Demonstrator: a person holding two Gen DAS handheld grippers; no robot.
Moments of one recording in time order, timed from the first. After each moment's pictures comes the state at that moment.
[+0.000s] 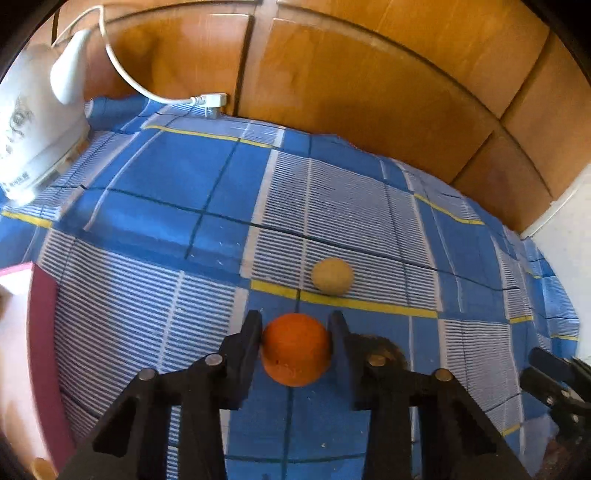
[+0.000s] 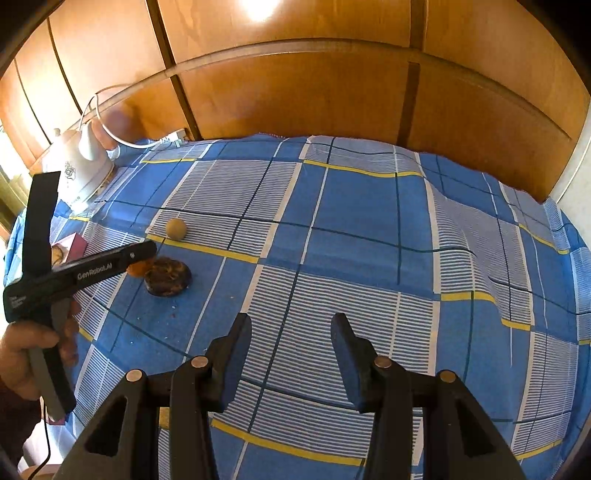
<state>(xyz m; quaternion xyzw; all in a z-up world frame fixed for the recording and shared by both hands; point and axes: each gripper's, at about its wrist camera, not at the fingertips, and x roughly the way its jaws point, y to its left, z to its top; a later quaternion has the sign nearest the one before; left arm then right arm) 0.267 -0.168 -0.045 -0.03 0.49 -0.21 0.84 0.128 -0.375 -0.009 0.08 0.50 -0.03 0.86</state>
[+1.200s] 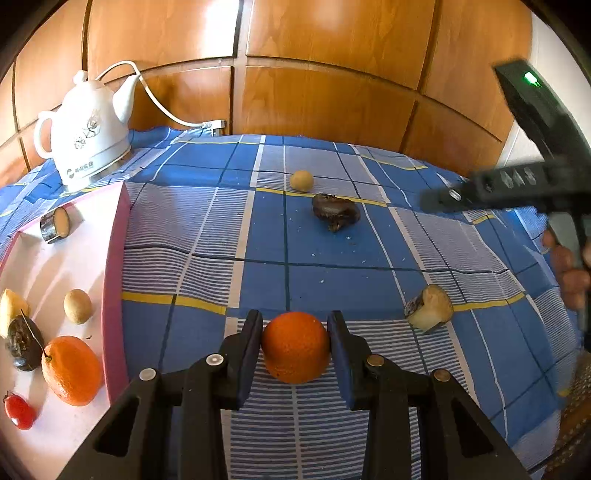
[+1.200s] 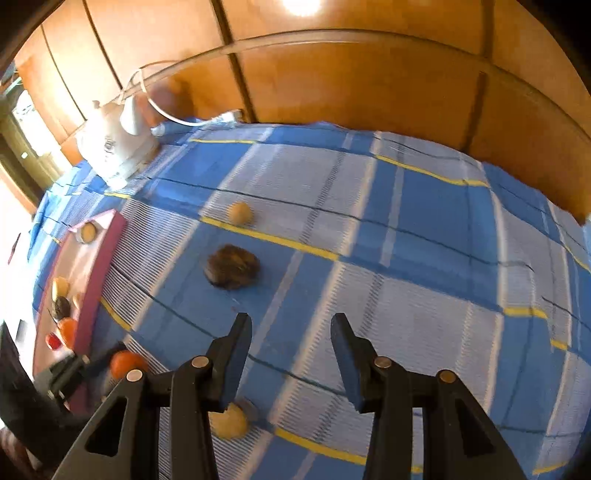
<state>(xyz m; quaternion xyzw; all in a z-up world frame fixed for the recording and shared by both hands) 0.106 -0.122 -0.048 0.03 0.40 -0.23 0.89 0.151 -0.320 -0.015 0.07 0.51 0.05 0.86</state>
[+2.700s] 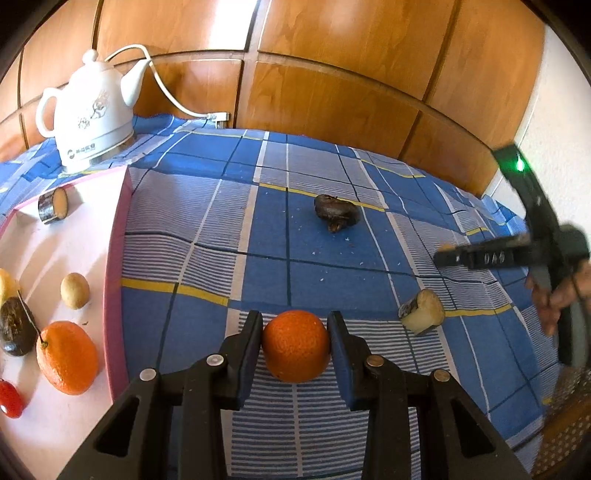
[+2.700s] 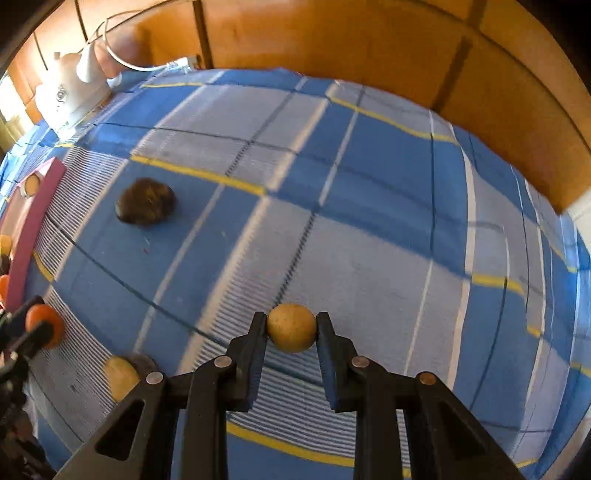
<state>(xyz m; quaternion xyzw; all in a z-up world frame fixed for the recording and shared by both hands) 0.110 -0.108 -0.049 -0.01 0.42 -0.25 0.88 0.136 -0.359 -0.063 0.01 0.57 -0.01 0.82</state>
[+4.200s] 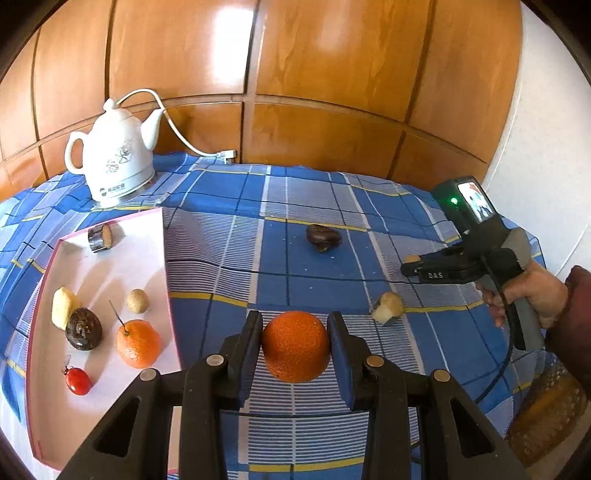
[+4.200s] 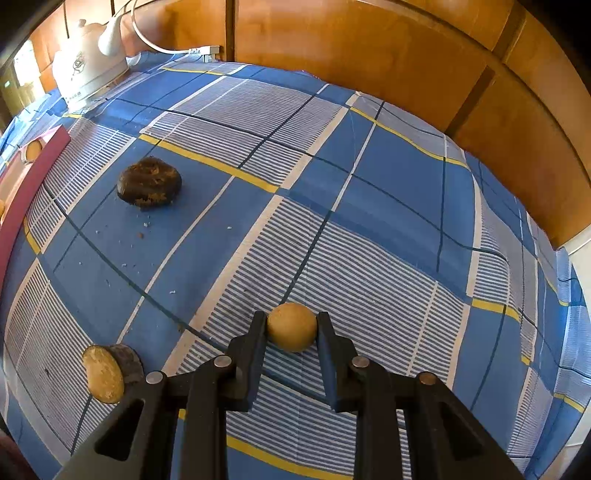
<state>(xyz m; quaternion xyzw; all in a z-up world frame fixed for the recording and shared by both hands) 0.057 -0.090 0.013 0.02 0.38 -0.24 0.89 0.137 -0.333 -0.067 -0.06 0.56 0.00 0.83</state>
